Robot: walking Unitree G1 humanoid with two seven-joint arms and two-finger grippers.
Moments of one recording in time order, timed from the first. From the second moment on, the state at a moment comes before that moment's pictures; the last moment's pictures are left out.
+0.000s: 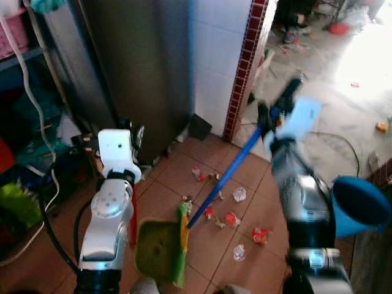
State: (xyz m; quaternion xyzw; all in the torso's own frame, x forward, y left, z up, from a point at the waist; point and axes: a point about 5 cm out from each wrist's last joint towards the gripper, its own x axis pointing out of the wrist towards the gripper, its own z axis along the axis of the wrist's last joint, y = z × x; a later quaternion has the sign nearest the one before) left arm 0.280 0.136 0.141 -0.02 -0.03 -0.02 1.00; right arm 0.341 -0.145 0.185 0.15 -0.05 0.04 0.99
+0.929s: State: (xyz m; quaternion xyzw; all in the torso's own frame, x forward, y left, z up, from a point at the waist) left arm 0.278 0.136 0.135 -0.04 -0.01 -0.02 1.00; right arm 0.335 -0.160 0.176 -0.04 -0.10 0.03 0.99
